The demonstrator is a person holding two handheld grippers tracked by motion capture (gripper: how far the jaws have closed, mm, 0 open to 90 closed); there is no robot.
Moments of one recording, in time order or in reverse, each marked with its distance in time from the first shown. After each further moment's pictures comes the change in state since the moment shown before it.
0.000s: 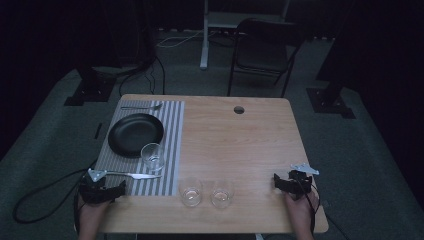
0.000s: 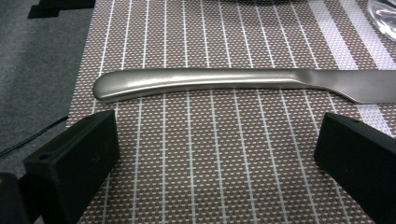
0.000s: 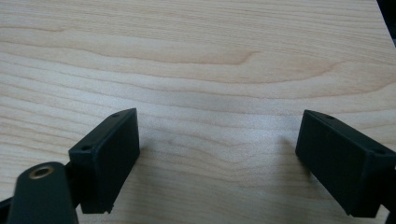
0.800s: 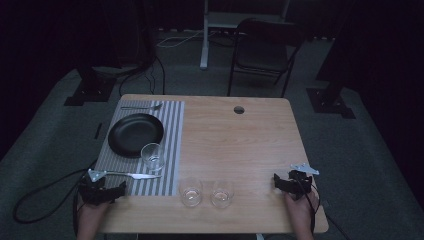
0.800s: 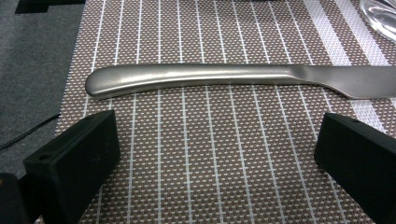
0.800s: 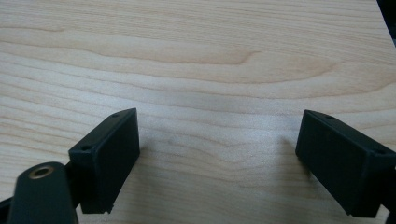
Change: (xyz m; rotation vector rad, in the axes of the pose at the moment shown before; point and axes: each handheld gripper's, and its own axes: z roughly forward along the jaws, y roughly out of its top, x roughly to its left) left arm 0.002 -0.001 0.000 0.009 -0.028 -0.008; right arm 0.000 0.000 0.000 0.000 0.000 0.000
